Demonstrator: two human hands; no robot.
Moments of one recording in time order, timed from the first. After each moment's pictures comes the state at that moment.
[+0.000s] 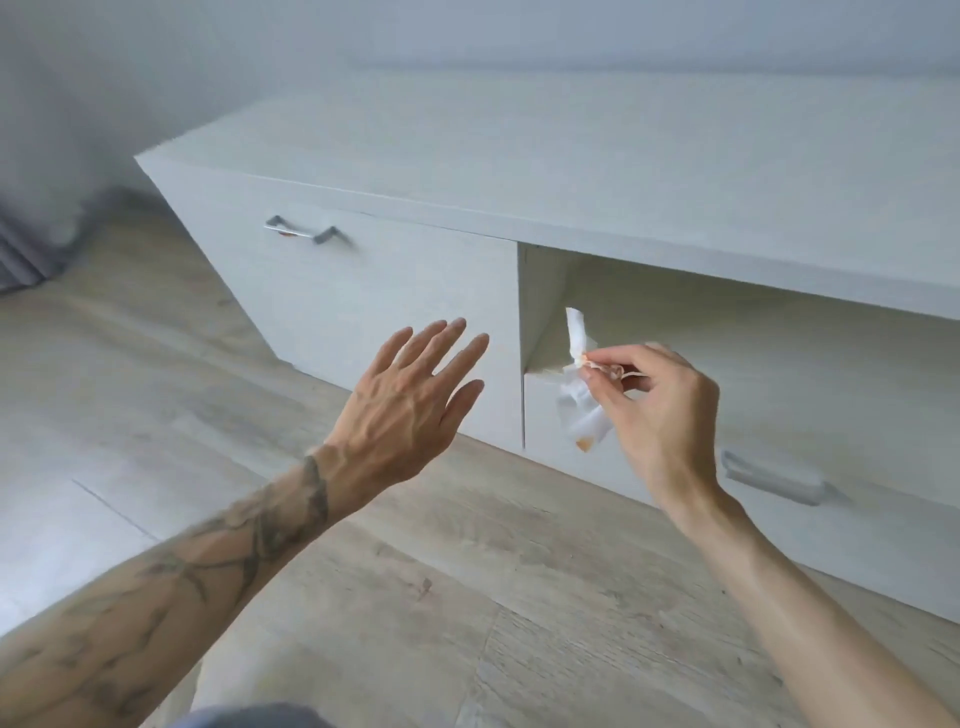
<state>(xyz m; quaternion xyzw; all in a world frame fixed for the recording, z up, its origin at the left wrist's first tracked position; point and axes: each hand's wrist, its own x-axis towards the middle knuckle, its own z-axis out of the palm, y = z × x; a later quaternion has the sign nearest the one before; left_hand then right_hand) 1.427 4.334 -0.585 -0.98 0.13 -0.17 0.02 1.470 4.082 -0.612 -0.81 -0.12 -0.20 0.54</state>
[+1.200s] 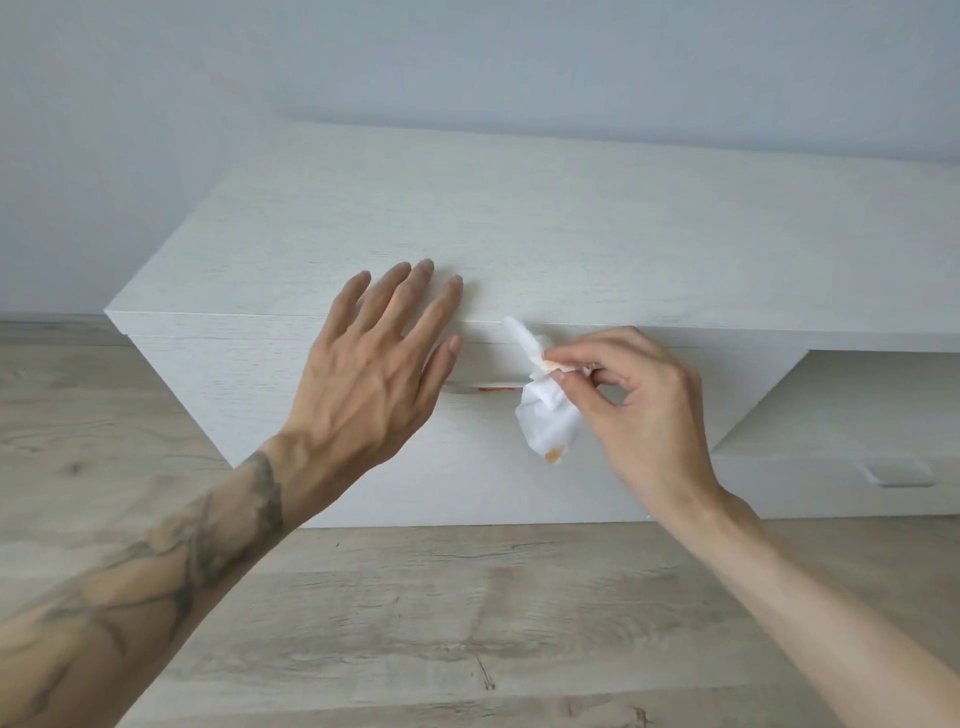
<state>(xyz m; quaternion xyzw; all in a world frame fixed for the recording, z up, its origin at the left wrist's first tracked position) 1.650 4.677 -0.530 -0.90 0.30 -0.32 -0.04 1.559 4.442 -0.529 -0.86 -0.05 -0.30 0.41</state>
